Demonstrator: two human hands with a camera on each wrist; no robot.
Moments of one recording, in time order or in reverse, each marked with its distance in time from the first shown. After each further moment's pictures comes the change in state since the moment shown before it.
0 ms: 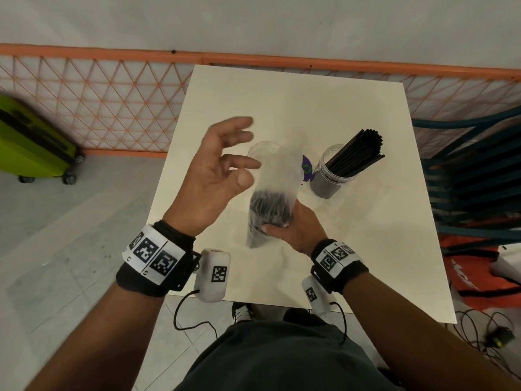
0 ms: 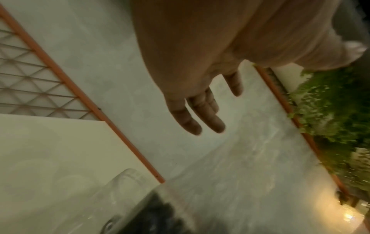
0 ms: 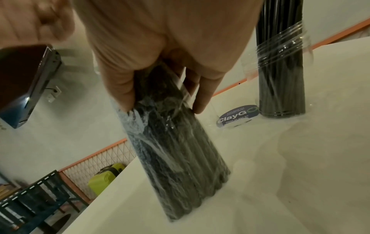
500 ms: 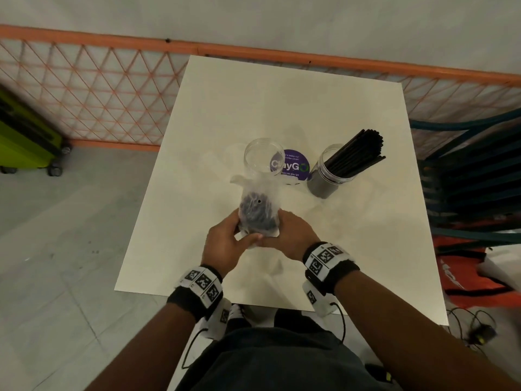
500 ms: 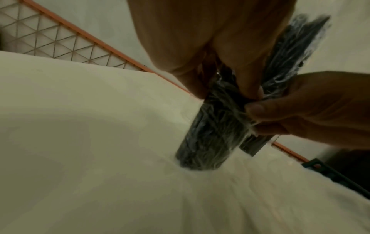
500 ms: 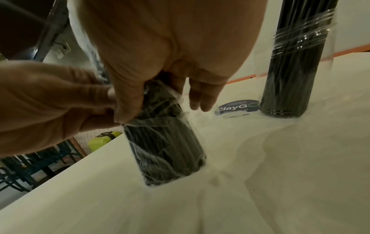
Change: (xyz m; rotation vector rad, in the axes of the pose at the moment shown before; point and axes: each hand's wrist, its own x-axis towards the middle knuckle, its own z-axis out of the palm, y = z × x) left_hand -0.072 -0.146 0.038 0.405 0.110 -0.418; right_hand 0.004 0.001 0.008 -0.138 -0.225 0.073
